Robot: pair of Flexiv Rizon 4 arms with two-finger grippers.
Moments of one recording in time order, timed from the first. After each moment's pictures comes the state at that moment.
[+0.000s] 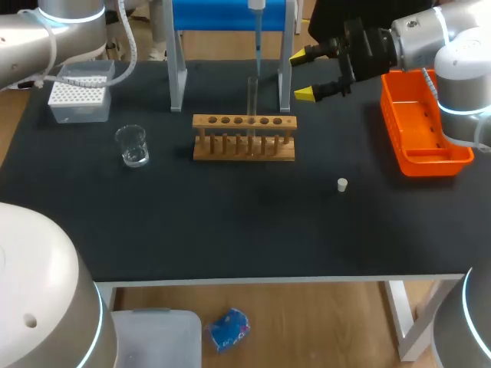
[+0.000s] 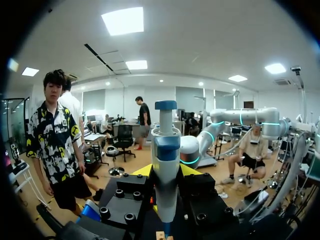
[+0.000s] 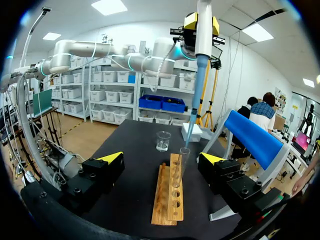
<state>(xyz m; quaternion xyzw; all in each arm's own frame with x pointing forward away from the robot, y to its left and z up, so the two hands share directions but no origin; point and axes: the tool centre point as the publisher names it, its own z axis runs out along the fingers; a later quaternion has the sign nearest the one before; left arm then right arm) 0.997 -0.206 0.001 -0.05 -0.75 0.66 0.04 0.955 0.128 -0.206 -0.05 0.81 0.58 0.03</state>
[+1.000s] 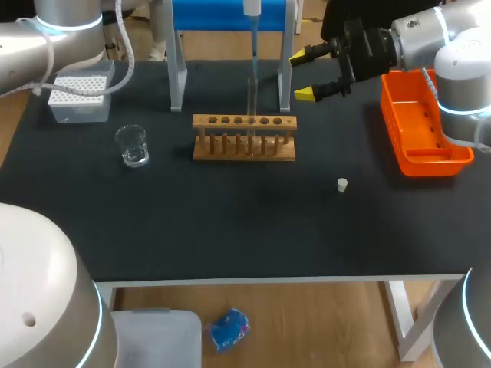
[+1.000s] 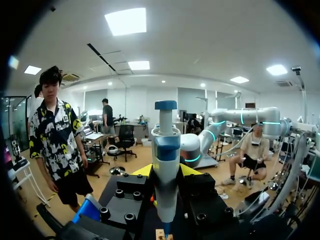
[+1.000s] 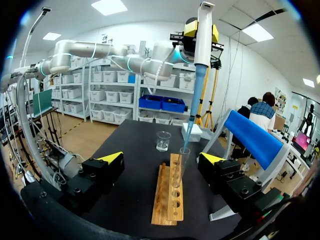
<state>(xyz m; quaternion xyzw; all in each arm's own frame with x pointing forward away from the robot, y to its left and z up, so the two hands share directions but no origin) 1.000 -0.197 -0.013 -0.04 -0.74 0.67 0.04 0.955 0.128 -0.206 -0.05 0.81 0.58 0.03</state>
